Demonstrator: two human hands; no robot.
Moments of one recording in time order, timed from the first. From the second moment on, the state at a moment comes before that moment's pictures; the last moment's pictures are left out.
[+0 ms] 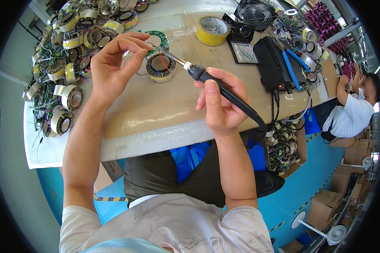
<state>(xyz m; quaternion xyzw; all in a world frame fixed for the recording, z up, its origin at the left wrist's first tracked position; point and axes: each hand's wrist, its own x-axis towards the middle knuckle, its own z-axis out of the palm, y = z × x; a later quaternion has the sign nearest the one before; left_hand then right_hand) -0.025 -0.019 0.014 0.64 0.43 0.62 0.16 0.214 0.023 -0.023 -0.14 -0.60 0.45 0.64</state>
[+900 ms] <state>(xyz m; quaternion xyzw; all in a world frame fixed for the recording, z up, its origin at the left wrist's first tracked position) -0.025 -0.019 0.019 0.63 0.44 0.62 0.17 0.208 0.029 -0.019 -0.22 -0.55 0.46 0.66</state>
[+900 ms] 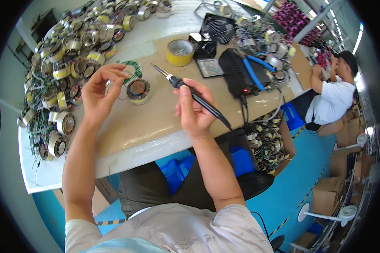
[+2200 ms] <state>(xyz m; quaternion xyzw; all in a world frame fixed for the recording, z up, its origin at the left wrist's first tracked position) -0.043 -0.020 0.012 0.42 0.35 0.77 0.32 0.200 0.028 0.024 -0.35 -0.80 0.11 0.48</state>
